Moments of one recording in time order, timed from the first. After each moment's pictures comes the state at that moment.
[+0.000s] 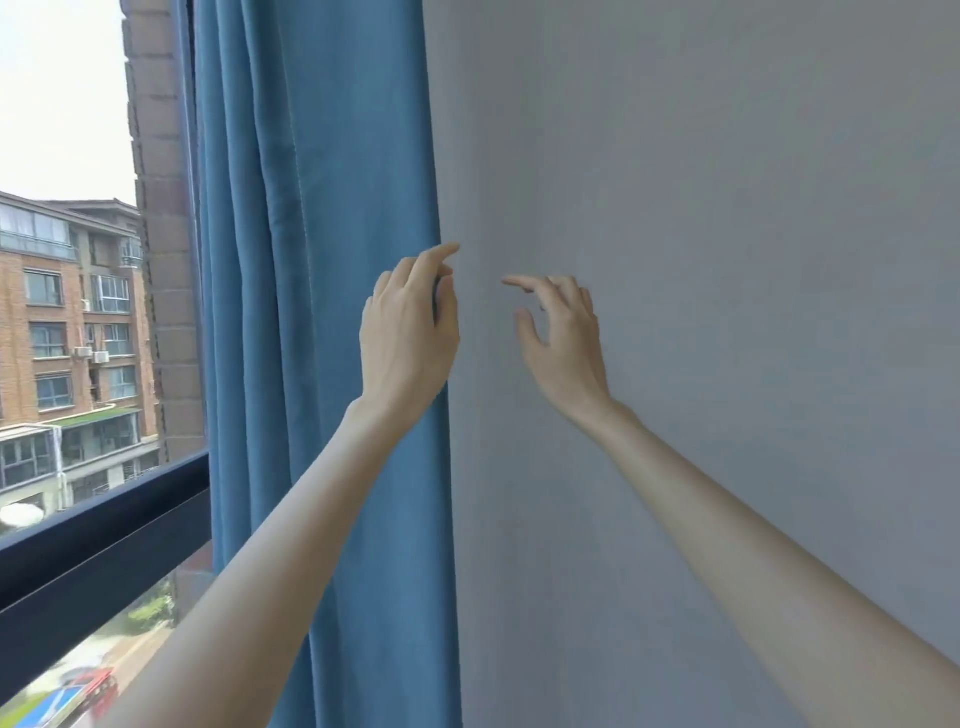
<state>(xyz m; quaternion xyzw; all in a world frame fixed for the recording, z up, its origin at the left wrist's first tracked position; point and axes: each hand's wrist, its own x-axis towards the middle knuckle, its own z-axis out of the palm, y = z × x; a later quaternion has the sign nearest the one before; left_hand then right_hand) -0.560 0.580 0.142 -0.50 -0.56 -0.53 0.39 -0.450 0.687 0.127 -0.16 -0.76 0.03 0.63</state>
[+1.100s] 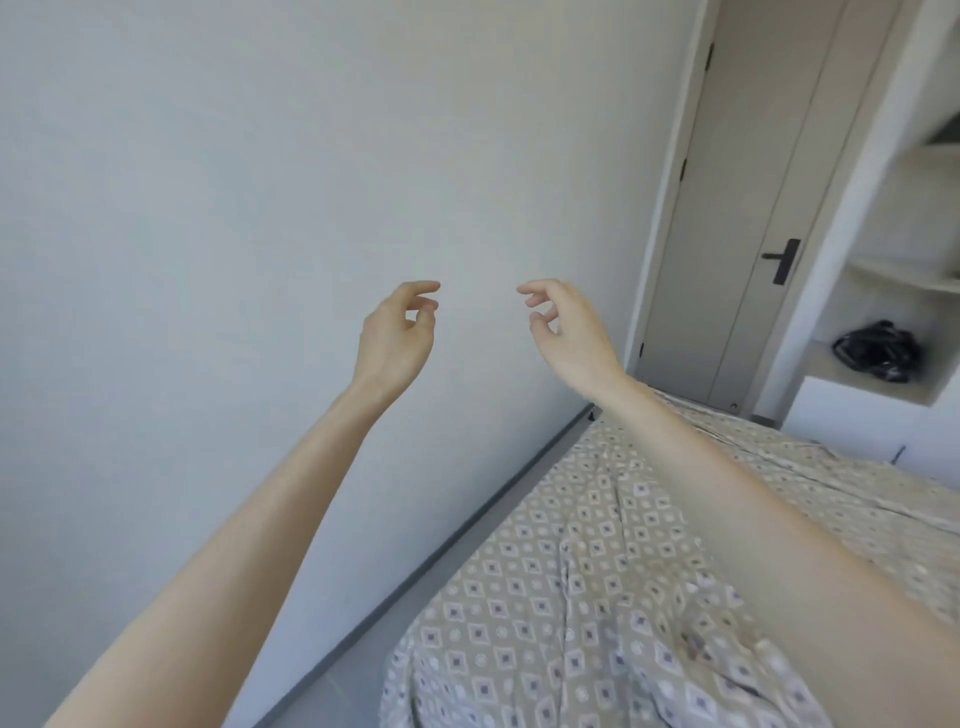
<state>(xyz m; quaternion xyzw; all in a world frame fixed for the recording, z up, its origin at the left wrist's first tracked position) -0.049 0.687 -0.056 -0.71 -0.44 -0.48 -0.26 0.147 0.649 -0.069 -0.60 -0.65 -0.01 0.47</state>
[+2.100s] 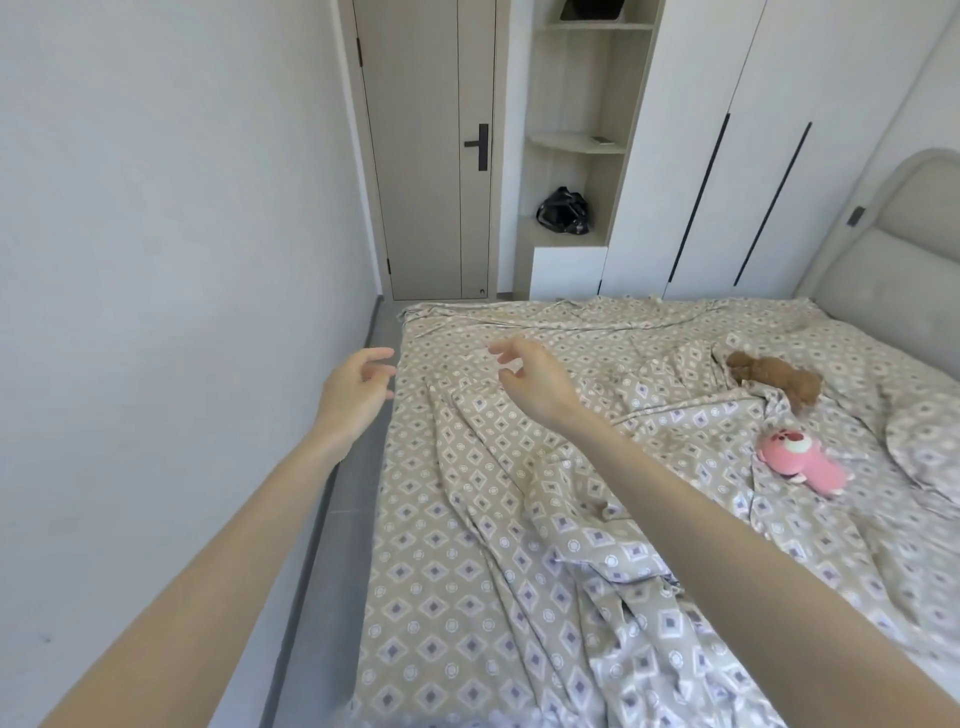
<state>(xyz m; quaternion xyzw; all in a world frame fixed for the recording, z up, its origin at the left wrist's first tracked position) 0.073 0.902 -0.205 -0.80 -0.27 -0.21 -0.50 0.207 0.728 -0.217 -0.86 -0.33 0.02 0.39</state>
